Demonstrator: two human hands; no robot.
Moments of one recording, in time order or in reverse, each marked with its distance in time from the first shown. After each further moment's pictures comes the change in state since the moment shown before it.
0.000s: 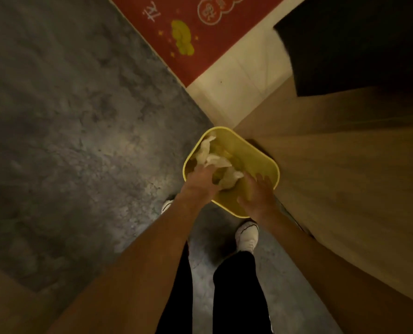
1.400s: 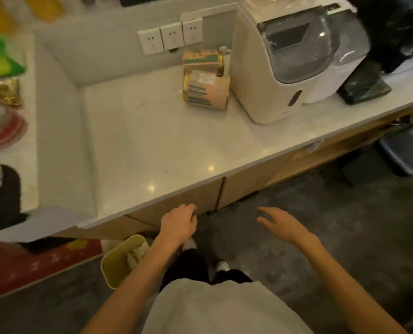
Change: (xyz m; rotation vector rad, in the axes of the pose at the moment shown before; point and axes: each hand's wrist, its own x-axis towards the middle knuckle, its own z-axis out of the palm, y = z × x) left_hand -0.536 0.429 0.259 1.217 -0.048 0.858; right_hand -0.682 0.435 -0.053 0.845 0.394 0.360
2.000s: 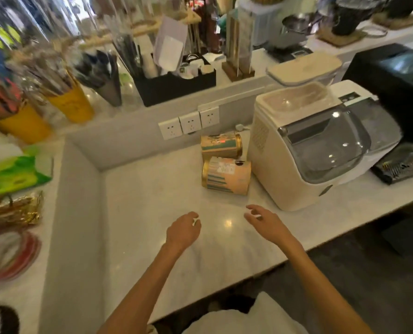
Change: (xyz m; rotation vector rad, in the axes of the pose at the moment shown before) left_hand 0.215 -0.026 -0.168 -0.221 0.116 -0.179; right_hand 0.188 -0.141 -0.177 0.448 0.256 -0.133
